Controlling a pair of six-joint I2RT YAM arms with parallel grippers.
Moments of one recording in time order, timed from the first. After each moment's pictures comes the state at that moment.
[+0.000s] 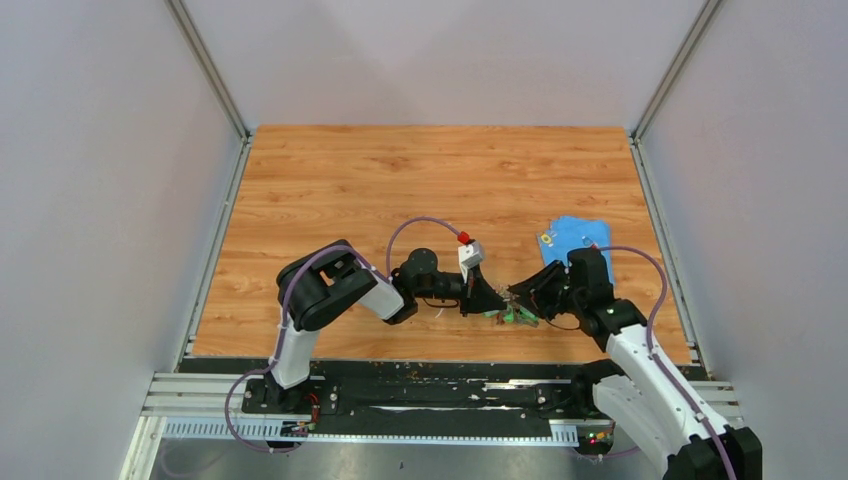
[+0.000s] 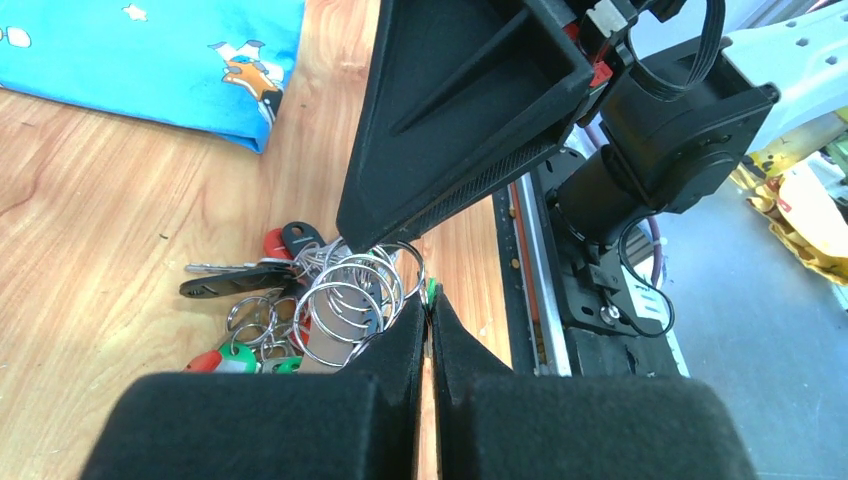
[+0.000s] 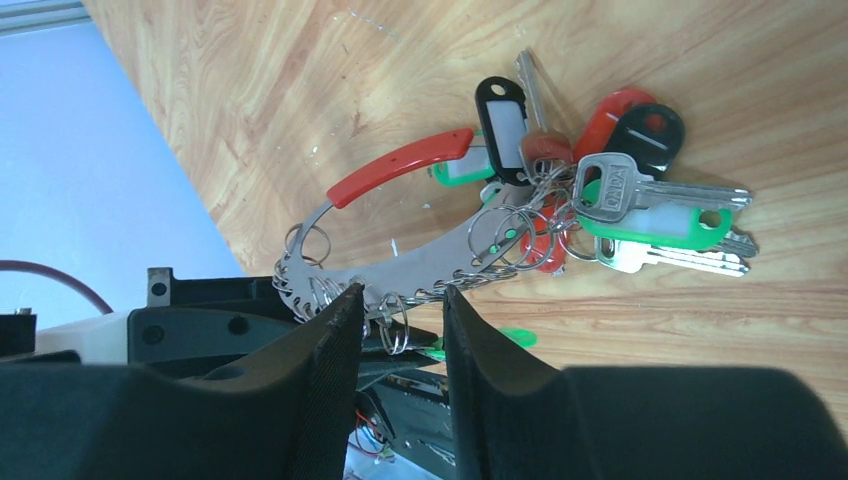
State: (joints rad) left arm -0.93 2.01 0.76 1.23 0.69 -0.43; right arm 0.27 0.75 0.42 -0.44 -0.25 1.15
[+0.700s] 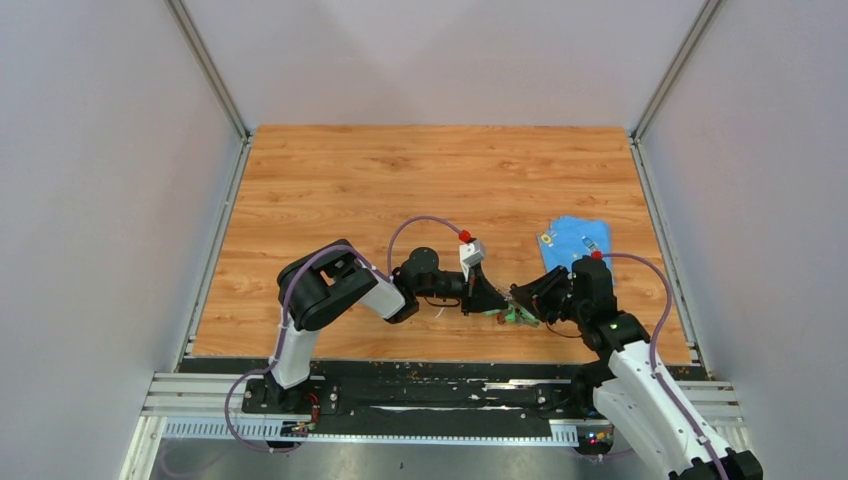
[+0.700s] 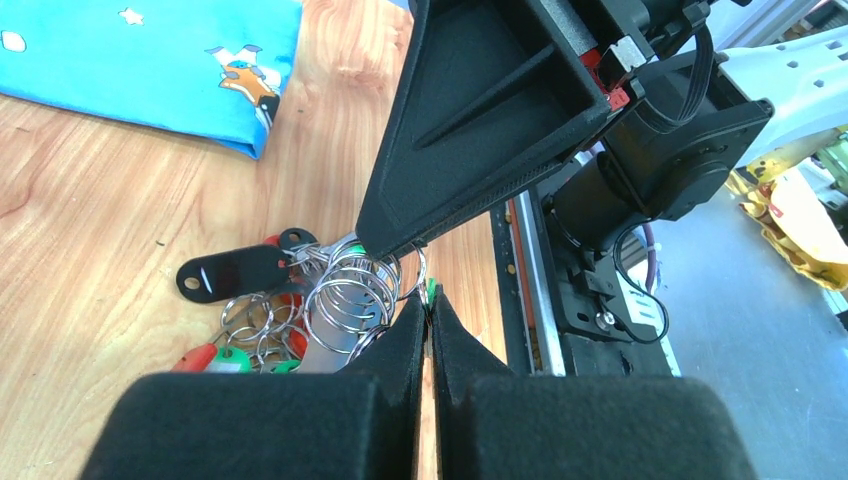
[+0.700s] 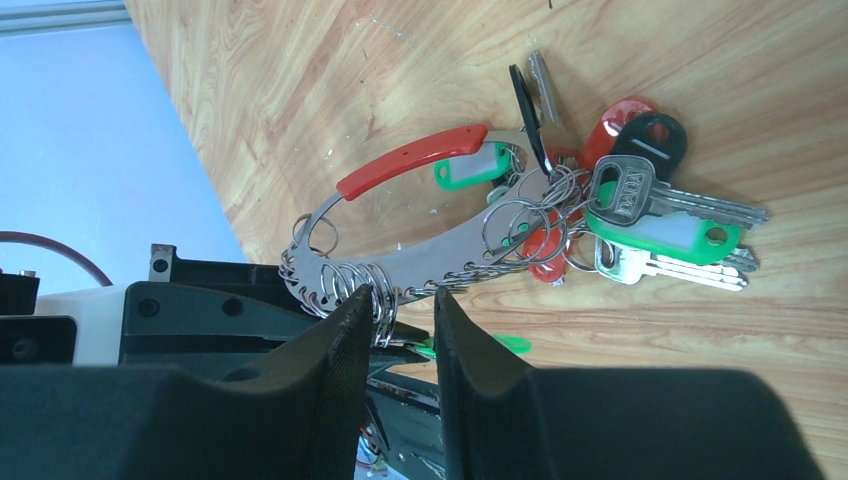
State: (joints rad) left arm -0.93 2.02 0.77 1.23 0.70 -0.45; right arm 0.27 0.62 0.35 -0.40 -0.24 1.15
